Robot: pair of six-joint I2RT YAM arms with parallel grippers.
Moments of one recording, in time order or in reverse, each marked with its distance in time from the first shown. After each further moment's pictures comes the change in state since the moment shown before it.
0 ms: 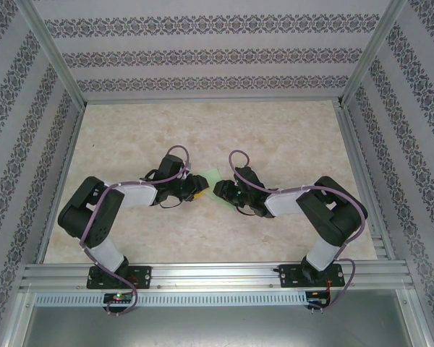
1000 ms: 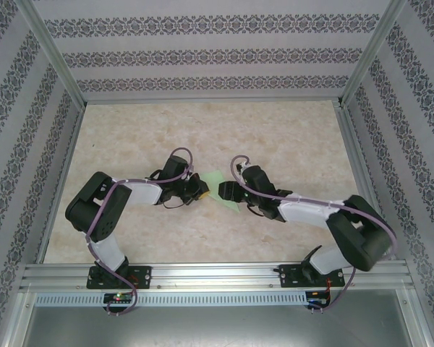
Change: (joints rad) left arm -0.025 0.070 0.036 -0.007 -0.009 -0.061; right arm 0.010 -0.279 -0.036 -0.198 0.096 -0.440
